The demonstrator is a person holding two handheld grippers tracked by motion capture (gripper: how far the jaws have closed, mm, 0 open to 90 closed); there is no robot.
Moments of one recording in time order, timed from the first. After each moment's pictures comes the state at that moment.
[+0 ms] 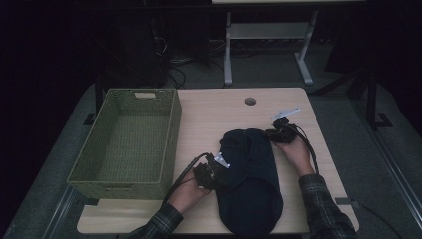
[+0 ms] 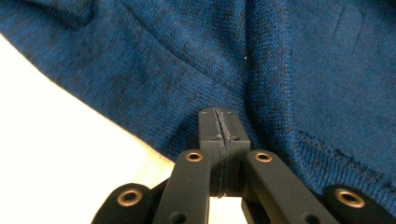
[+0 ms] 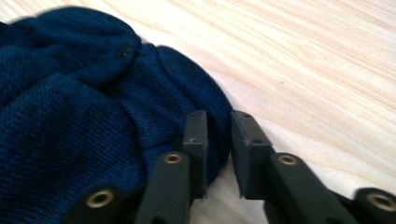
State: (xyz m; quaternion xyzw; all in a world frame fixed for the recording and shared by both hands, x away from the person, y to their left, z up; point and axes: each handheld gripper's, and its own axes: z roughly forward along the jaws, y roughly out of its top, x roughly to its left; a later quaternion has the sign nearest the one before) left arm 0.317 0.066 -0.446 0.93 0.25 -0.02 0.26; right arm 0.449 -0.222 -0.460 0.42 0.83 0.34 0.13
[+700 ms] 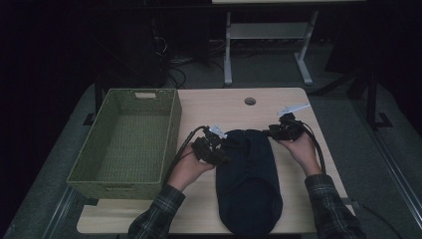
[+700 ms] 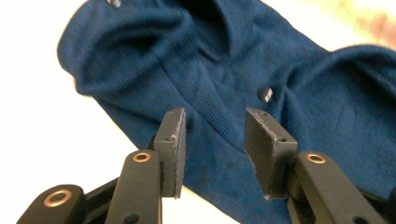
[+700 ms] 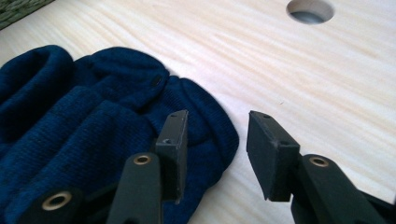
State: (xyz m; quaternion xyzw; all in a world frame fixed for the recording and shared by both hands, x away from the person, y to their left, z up) left arm 0.371 0.069 -0.391 0.91 0.26 0.02 0.32; right arm 0.441 -0.233 -0.433 0.42 0.82 0.37 0.10
